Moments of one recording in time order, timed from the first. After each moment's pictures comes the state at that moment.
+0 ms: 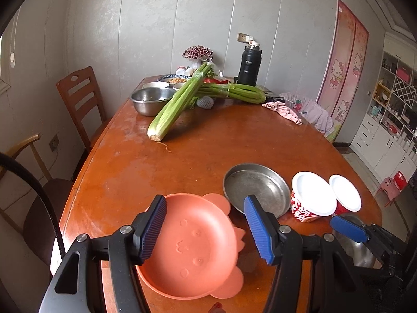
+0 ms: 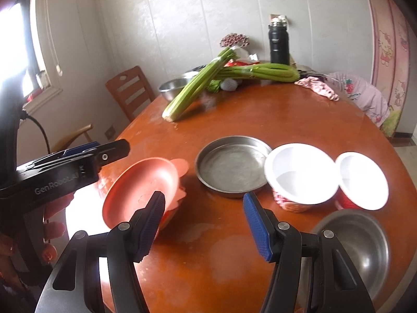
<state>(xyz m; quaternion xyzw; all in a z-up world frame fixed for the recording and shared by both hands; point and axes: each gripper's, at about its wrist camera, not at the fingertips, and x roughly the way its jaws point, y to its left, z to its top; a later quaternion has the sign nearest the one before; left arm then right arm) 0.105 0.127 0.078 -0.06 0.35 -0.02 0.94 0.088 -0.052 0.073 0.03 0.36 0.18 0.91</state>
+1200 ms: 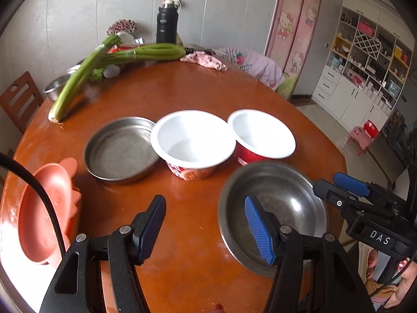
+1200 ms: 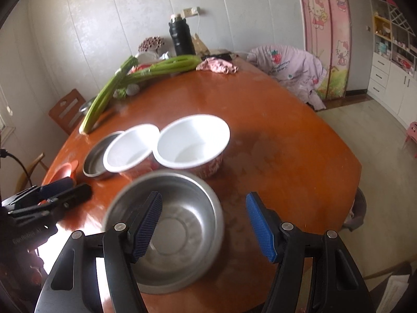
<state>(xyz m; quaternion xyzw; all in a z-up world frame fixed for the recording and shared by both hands) 0.101 -0.061 0.027 0.00 0.43 -0.15 0.89 0.057 -0.263 0.046 0.09 0.40 0.05 0.91</state>
